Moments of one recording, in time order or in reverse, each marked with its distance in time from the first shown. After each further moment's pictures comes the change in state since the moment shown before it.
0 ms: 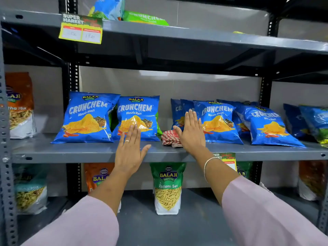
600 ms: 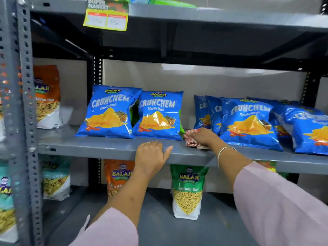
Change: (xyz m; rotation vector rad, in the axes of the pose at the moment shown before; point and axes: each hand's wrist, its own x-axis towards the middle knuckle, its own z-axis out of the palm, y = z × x) left_hand 0.002 -0.004 0.018 0.070 0.173 -0.003; right_hand 0.060 -0.009 0.060 0.134 -0.550 0.218
